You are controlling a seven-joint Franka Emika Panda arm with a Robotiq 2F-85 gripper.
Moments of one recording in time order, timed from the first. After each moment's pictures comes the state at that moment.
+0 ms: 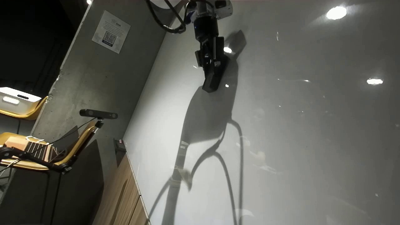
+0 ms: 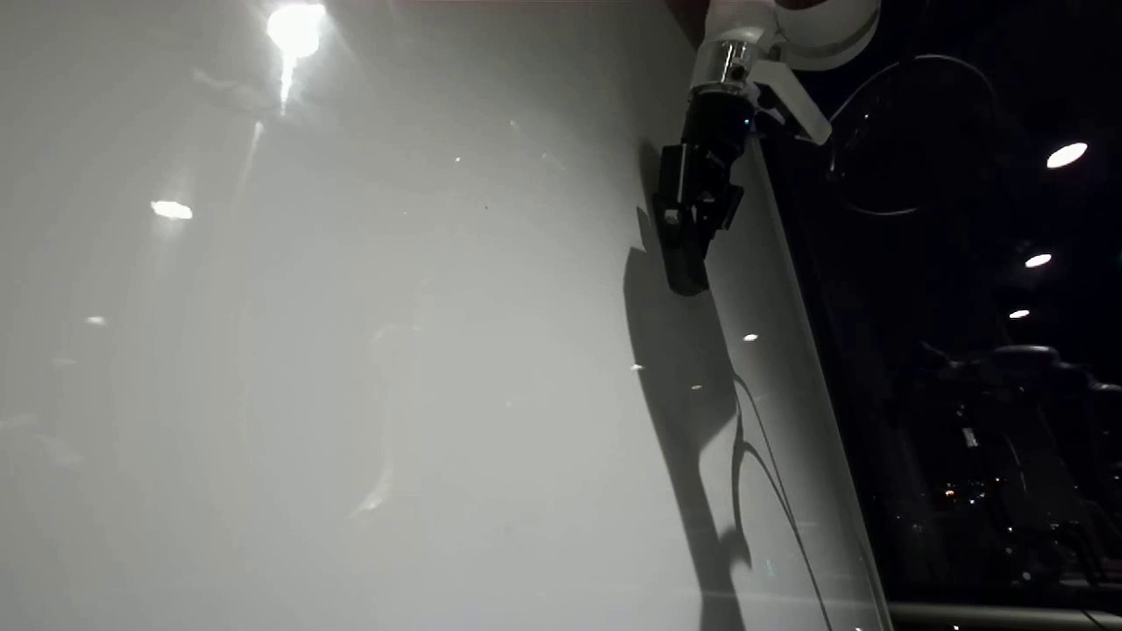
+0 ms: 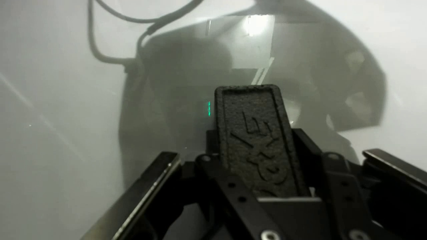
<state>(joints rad) 0.04 -0.20 0.09 -1.51 -0.20 1.81 0.27</state>
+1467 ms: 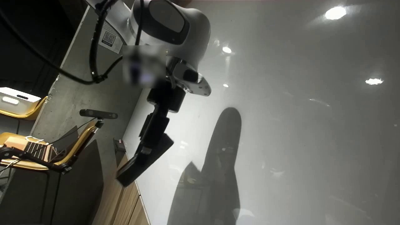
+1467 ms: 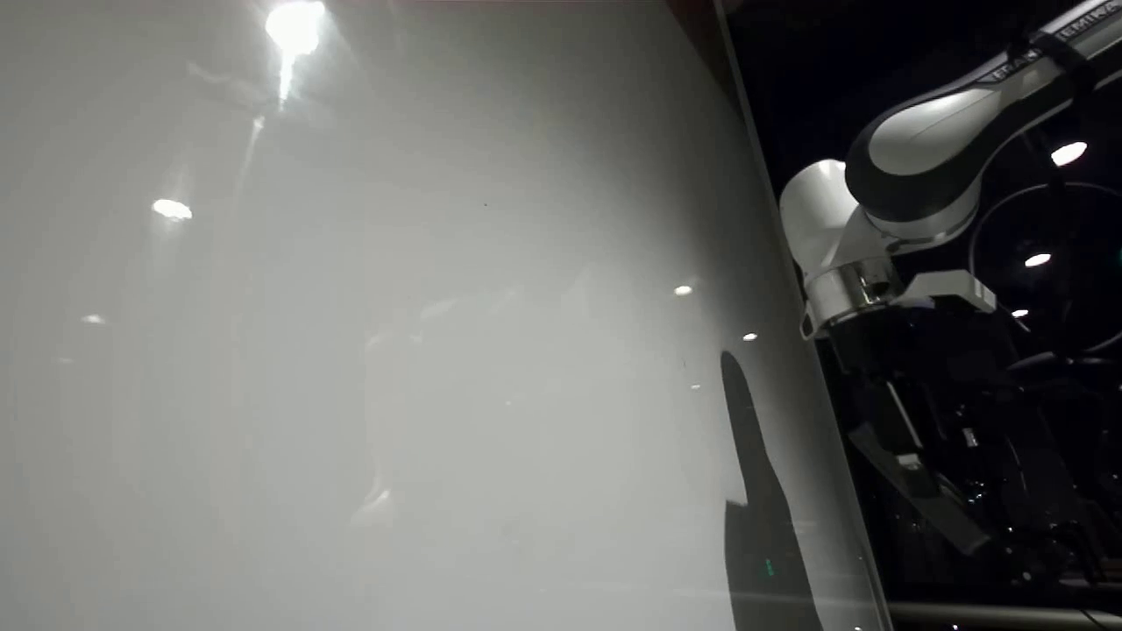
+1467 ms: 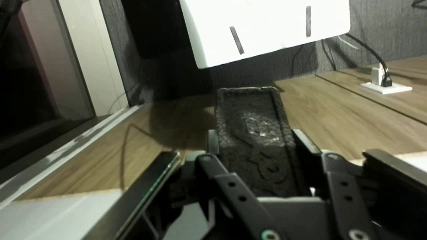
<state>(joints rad) -0.06 -0.40 -0.04 -2.24 -0.12 1.79 0.16</state>
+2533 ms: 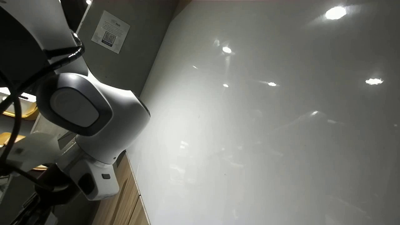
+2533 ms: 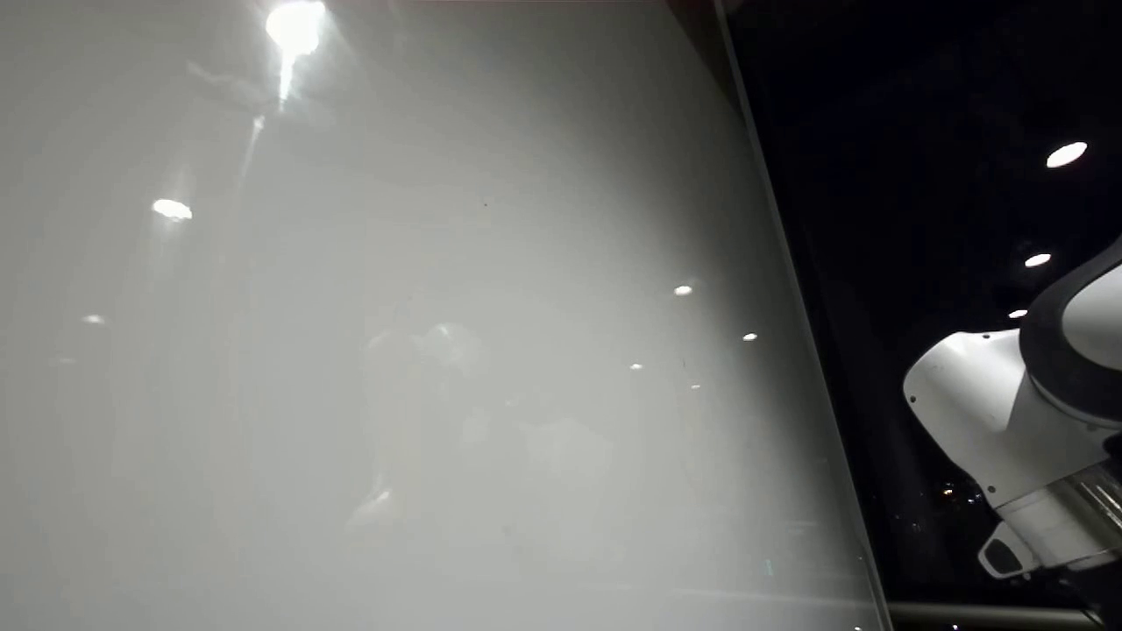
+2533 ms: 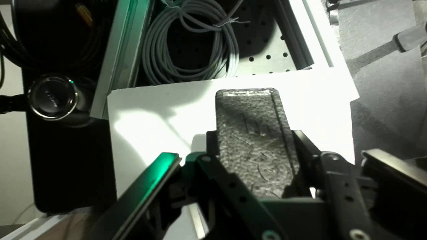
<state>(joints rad) -0.03 -0.39 -0.05 -2.78 0.02 2.02 -0.03</state>
